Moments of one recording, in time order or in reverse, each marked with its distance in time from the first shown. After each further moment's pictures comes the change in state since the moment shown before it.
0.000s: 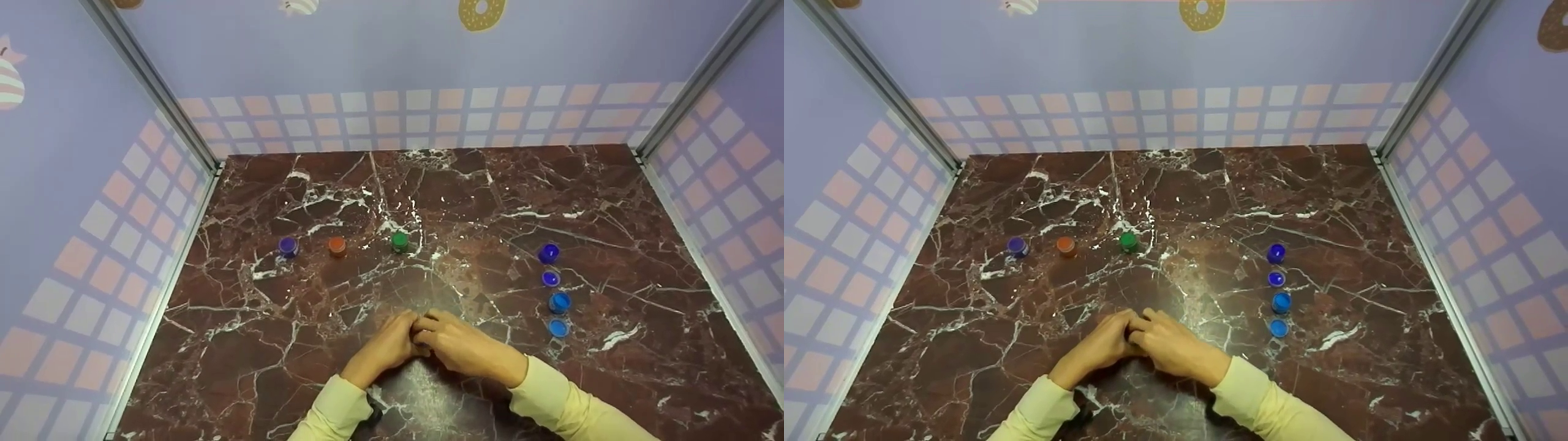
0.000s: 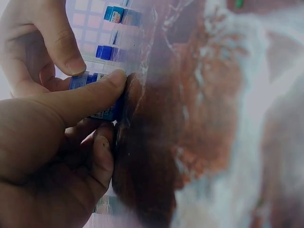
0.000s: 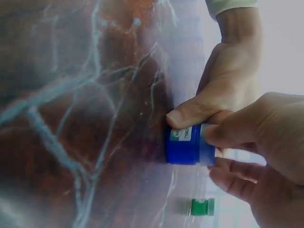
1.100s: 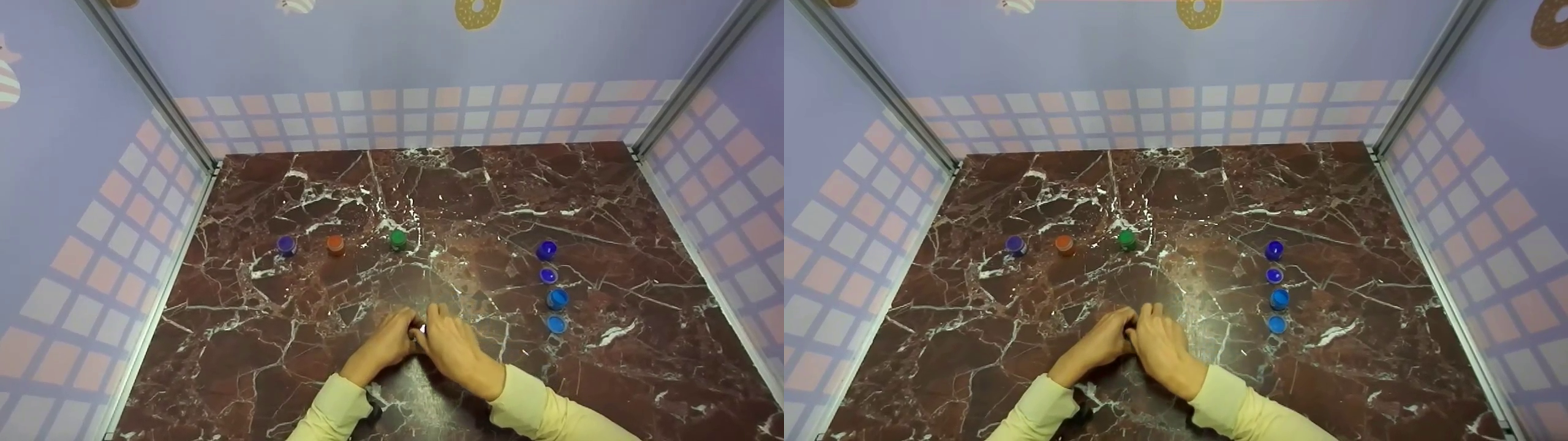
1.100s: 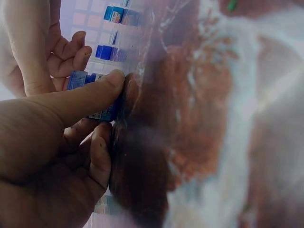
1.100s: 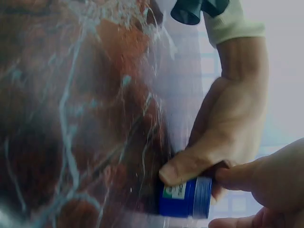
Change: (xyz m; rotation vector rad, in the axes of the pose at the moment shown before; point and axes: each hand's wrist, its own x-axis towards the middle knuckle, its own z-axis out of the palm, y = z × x) left_hand 0.001 -0.001 0.003 -0.007 0.025 0.006; right_hand 0.017 -0.040 0.017 -0.174 0.157 0.720
